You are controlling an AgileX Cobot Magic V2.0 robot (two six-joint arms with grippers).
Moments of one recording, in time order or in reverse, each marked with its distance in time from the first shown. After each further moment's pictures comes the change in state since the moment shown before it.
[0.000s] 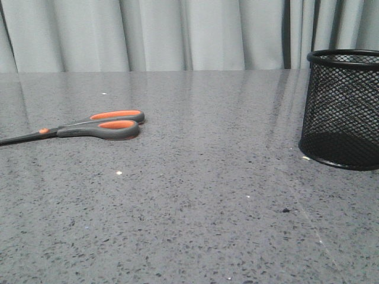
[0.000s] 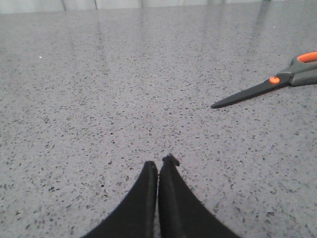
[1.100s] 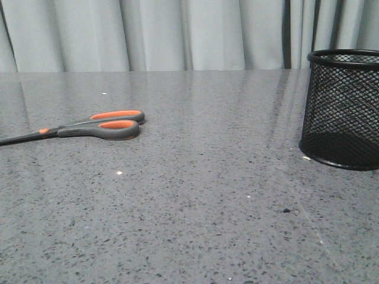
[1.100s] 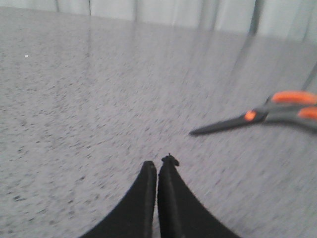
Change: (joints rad) left arm 0.000 0.000 0.000 -0.209 -0.074 0.000; right arm 0.000 0.000 0.000 0.030 -0.205 0.000
